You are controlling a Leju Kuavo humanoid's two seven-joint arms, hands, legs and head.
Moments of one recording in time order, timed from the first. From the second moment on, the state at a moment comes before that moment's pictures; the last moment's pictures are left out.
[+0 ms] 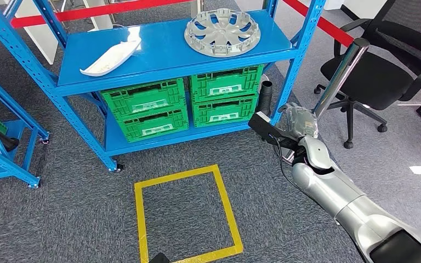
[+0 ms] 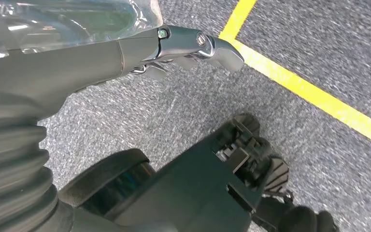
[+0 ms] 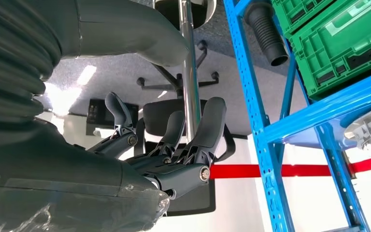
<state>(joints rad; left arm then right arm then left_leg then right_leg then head) -0.20 0.01 -1.28 -0.34 0.57 0.18 0.03 -0.66 -0.39 0.80 -1.05 0.66 -0.35 0.45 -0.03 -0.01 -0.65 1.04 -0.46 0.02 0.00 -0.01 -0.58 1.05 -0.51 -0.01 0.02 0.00</state>
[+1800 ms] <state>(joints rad) -0.18 0.01 -1.20 -0.34 0.56 0.20 0.02 -0.63 -0.39 0.77 -1.10 0.66 -0.32 0.47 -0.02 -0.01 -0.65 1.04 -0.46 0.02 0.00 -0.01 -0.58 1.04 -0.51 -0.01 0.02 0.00</state>
